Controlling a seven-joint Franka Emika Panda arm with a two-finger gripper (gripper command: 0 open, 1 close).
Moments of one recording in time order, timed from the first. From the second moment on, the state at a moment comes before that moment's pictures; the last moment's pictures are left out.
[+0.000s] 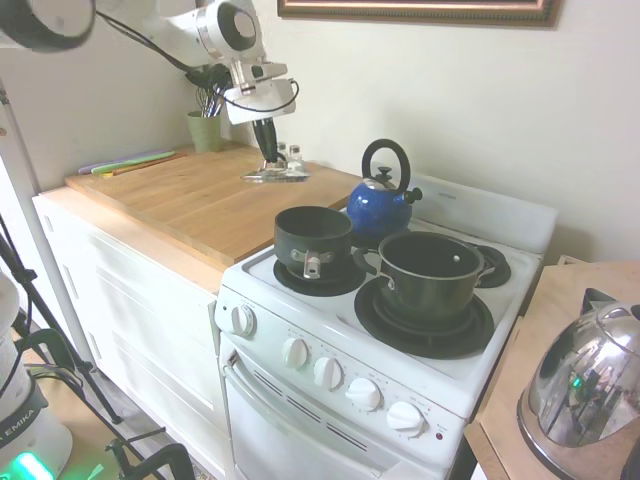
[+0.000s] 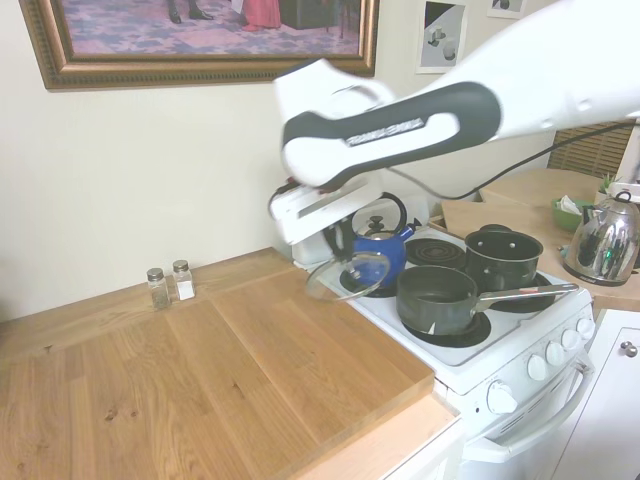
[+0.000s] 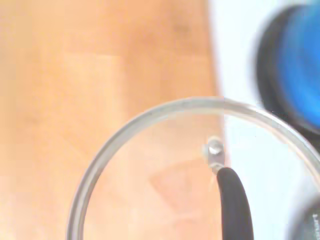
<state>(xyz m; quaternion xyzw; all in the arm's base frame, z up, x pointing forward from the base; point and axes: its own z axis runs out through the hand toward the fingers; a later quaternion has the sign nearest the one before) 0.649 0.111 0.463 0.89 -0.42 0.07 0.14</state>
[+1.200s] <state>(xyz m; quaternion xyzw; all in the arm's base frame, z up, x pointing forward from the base) 0.701 0.099 0.385 0.91 -0.39 -0.01 0.13</state>
